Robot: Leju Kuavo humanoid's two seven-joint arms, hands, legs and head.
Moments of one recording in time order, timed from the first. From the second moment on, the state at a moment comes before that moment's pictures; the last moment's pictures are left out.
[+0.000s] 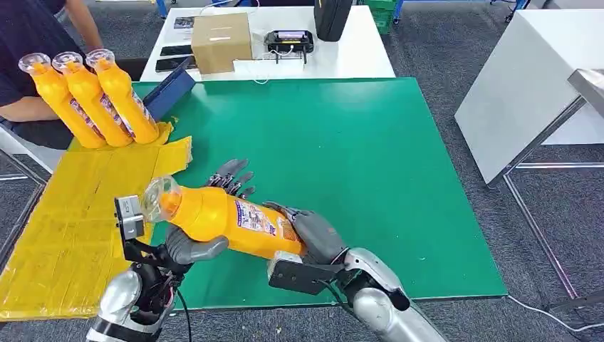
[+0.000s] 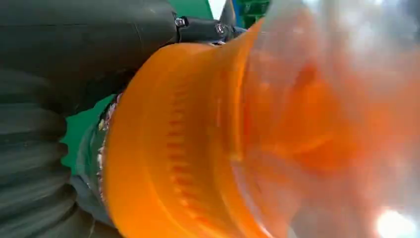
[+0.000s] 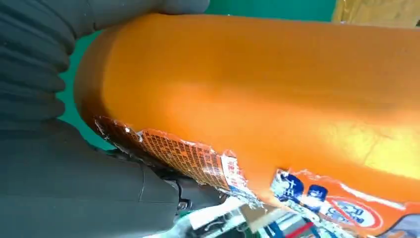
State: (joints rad) left arm -0.14 -0.01 -0.33 -1.65 0.31 -0.41 -0.04; right arm -0.21 -0.07 0.69 -1.59 0.57 0.14 0.03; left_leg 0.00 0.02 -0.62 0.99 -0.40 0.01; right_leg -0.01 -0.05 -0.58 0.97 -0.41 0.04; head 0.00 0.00
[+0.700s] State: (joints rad) left arm -0.14 0.00 -0.34 -1.65 0.19 -0.41 -0.13; right arm -0.29 -0.11 0.79 -1.57 0.54 0.14 0.04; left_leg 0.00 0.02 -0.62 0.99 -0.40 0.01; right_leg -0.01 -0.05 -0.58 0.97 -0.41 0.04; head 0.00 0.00
